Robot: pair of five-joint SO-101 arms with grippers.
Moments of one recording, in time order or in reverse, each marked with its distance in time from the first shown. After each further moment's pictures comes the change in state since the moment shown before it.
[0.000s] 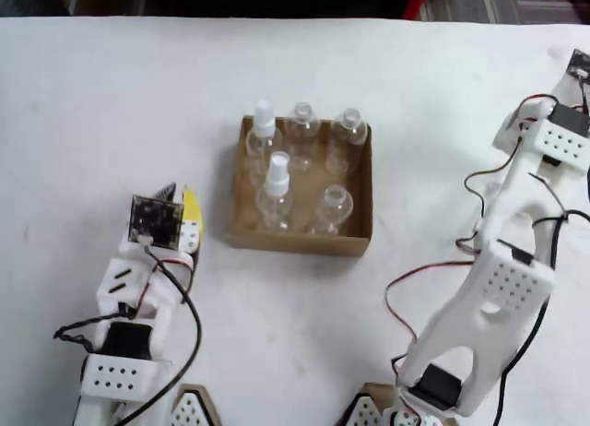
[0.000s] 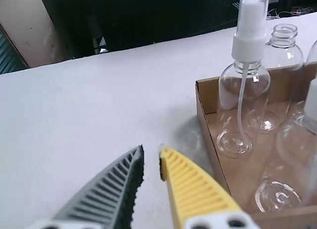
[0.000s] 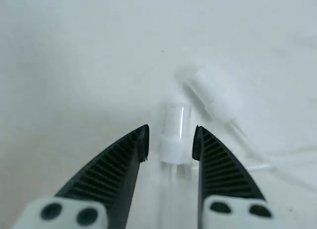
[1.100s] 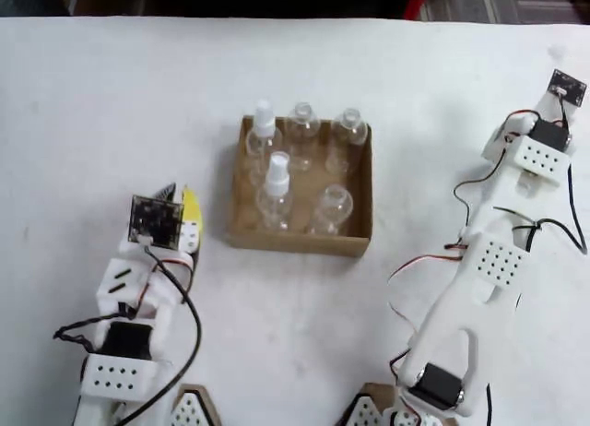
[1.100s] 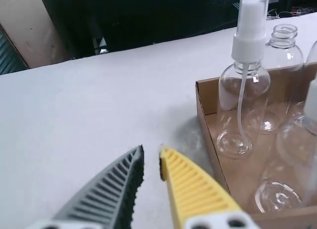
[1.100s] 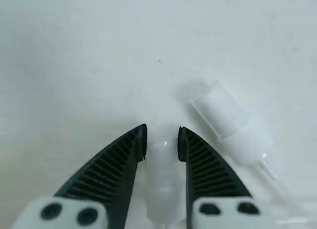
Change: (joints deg) left arm 0.0 0.0 0.0 0.0 0.0; right arm 0.0 30.7 -38.3 8.8 0.2
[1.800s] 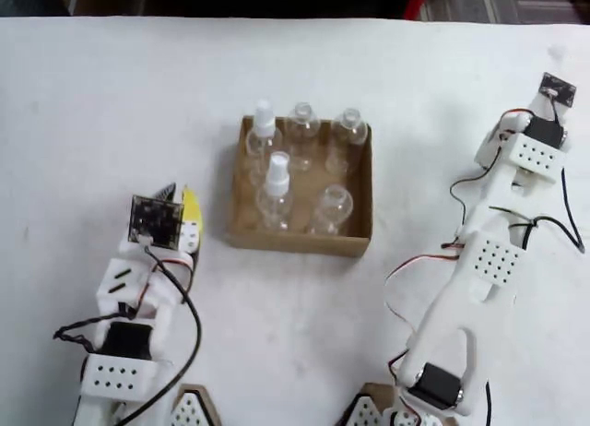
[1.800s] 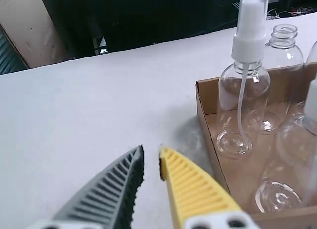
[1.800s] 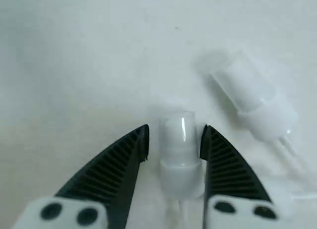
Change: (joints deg) left arm 0.0 0.0 0.0 0.0 0.0; right arm -1.4 0.0 -0.2 6.1 0.4
